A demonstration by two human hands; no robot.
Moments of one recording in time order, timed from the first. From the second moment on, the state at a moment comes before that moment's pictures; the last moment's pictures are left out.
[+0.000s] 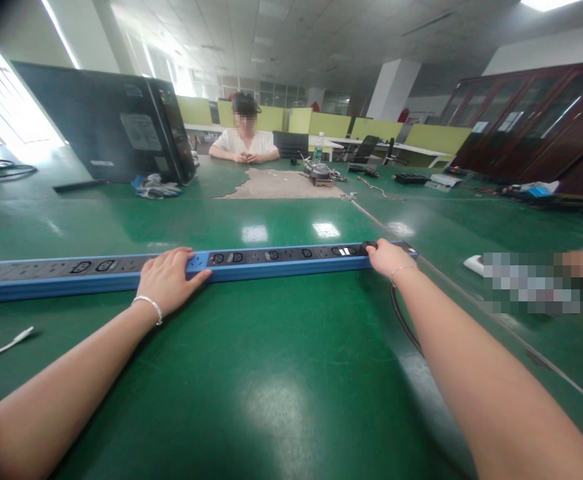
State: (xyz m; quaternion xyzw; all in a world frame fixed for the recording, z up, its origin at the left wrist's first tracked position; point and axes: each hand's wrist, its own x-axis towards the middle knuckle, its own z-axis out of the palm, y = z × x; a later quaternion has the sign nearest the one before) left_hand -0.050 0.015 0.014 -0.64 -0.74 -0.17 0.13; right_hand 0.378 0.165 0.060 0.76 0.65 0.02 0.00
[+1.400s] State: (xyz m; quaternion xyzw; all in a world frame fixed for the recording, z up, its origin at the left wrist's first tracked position) left_hand -0.049 0.013 0.014 -0.65 -0.74 -0.14 0.13; right_hand 0.368 0.154 0.073 0.76 0.65 0.02 0.02
